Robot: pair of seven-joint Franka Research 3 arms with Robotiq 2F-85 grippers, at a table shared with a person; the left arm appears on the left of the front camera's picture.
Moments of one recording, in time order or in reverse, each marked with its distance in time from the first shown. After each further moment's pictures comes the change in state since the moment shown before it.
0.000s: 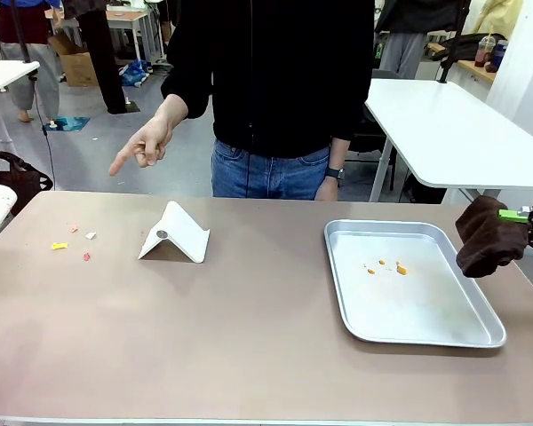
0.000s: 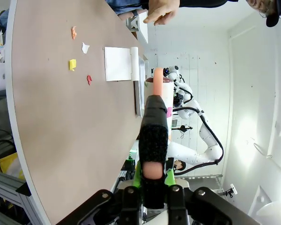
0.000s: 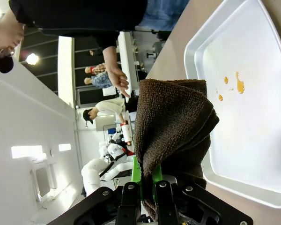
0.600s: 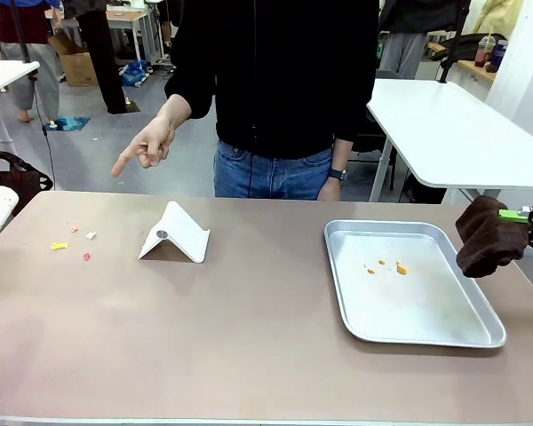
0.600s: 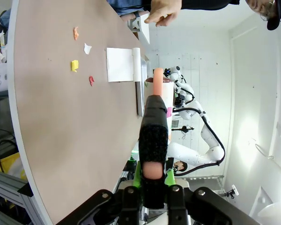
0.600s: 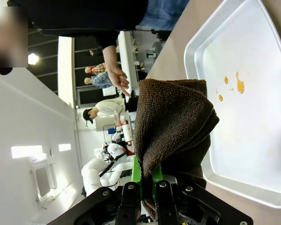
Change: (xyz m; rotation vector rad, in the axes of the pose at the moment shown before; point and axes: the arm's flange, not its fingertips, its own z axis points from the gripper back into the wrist) left arm 0.003 0.002 -0.001 0.014 -0.002 0.000; right arm 0.000 0.000 0.000 0.000 0.000 0.000
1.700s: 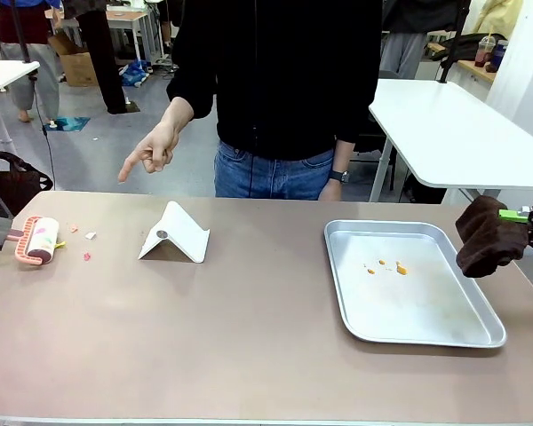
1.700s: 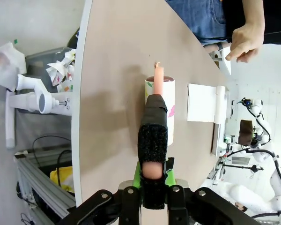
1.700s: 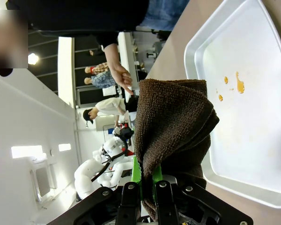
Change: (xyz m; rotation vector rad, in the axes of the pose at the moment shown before) left arm 0.030 0.004 -0.058 0.454 -0.153 -0.001; right arm 0.000 0.000 0.000 0.000 0.000 0.000
